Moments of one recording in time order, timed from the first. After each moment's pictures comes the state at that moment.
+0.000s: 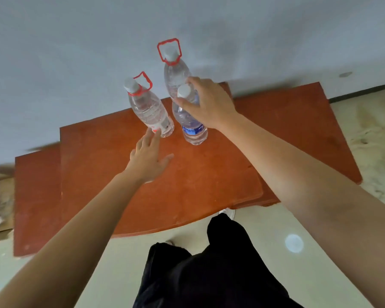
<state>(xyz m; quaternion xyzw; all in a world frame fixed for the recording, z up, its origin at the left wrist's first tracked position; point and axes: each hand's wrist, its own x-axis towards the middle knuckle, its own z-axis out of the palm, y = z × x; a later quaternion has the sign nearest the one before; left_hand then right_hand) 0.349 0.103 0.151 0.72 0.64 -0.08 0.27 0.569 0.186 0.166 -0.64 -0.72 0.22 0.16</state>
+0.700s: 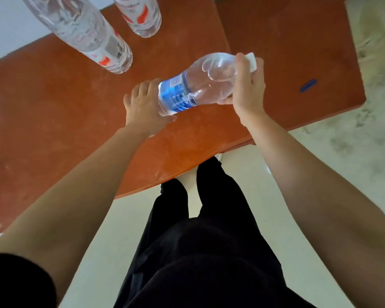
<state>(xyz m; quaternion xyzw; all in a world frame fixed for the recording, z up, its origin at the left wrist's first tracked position) 0.403 0.103 0.021 0.76 0.59 -0.09 0.26 0.624 0.057 0.042 -0.75 -0.19 0.43 0.47</state>
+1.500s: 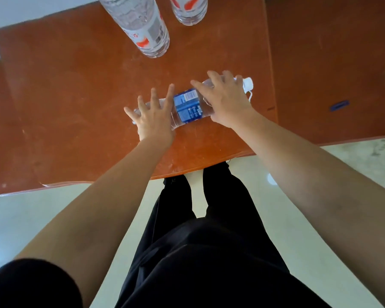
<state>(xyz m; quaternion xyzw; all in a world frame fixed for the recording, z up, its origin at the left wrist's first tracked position) 0.362 0.061 -0.003 0.69 0.67 -0.23 0.16 0.553 0.095 -0.004 -0.56 -0.79 0.18 -0.18</state>
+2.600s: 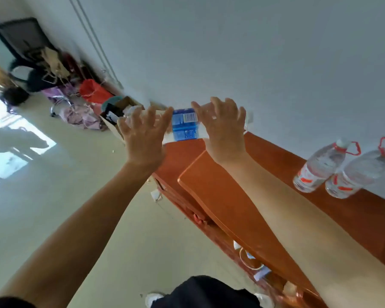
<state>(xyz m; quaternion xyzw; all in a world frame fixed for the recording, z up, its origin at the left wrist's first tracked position) 0.058 -0.178 0.311 0.42 0.88 -0.01 -0.24 0.193 -0.022 0.298 -0.27 -0.93 -0.06 0.23</state>
